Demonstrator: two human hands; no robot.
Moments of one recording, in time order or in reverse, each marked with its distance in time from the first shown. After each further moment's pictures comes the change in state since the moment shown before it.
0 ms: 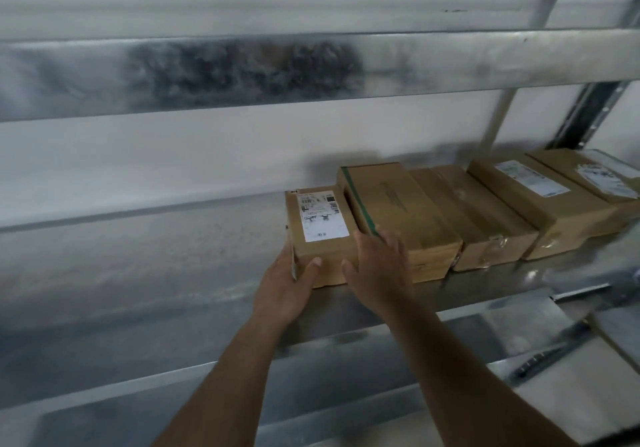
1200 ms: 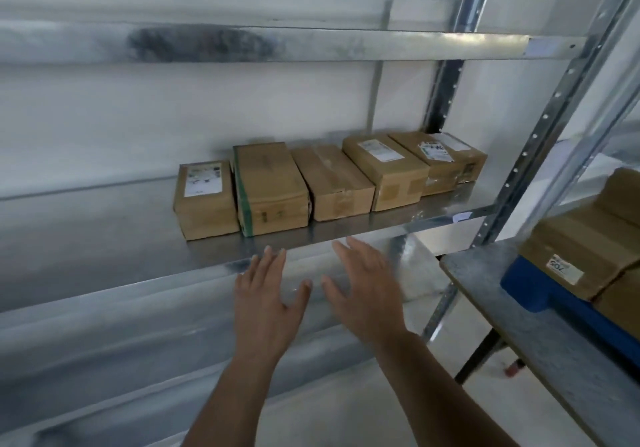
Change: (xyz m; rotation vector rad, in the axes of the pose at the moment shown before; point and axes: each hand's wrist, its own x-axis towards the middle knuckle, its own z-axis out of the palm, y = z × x) left_hand -0.219 0.109 0.139 0.318 0.126 0.309; right_hand -0.225 0.158 -0.112 0.137 0.204 0.006
